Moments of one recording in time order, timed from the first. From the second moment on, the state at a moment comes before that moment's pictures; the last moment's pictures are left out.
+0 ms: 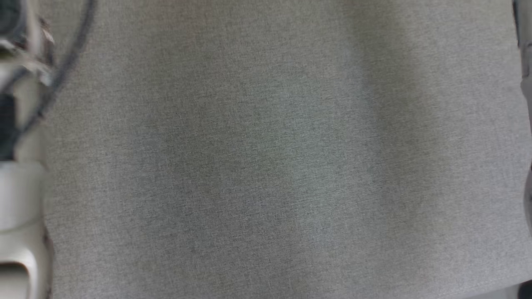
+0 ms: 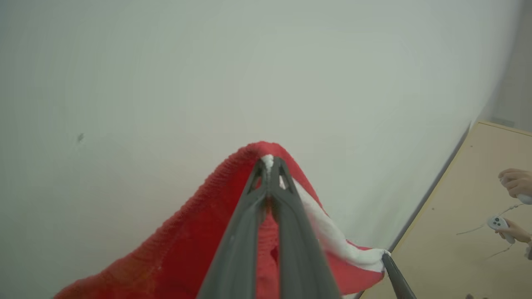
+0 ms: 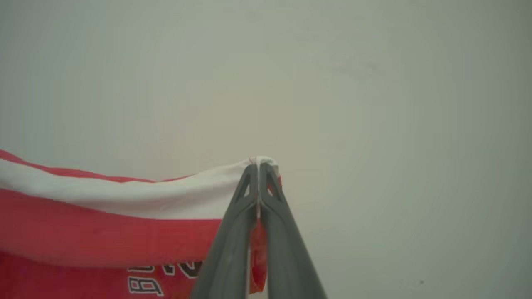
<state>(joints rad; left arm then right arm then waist) -1.30 0.26 -0.18 0.26 -1.14 -0.12 -0.10 -1.47 -0.24 0.24 0.61 0.30 0.13 -0.25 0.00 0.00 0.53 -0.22</state>
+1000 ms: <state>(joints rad) -0.17 0.40 -0.58 0.08 -1.35 -0.13 -0.26 -0.35 -0.76 0.56 0.09 1.01 0.13 0.28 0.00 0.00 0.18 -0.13</state>
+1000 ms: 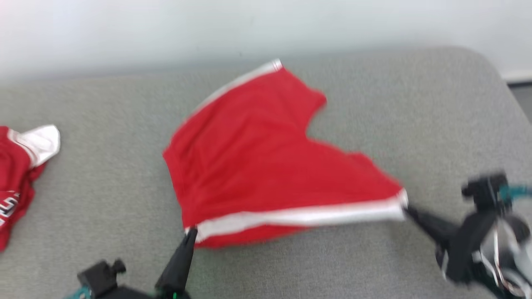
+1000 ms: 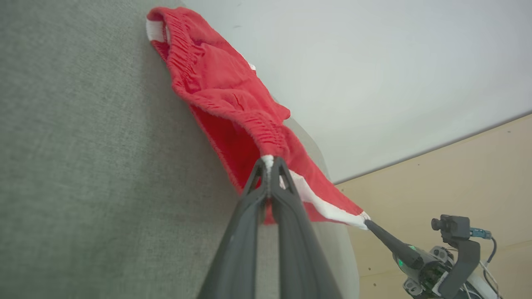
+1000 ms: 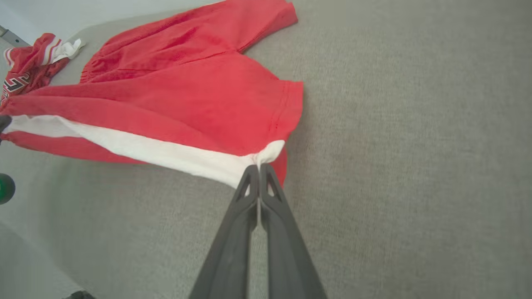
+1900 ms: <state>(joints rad) -0.11 0.42 -0.60 0.03 -1.25 -0.11 -0.22 -0.10 -0.59 0.24 -0.18 0.80 0.13 0.65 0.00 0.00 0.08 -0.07</state>
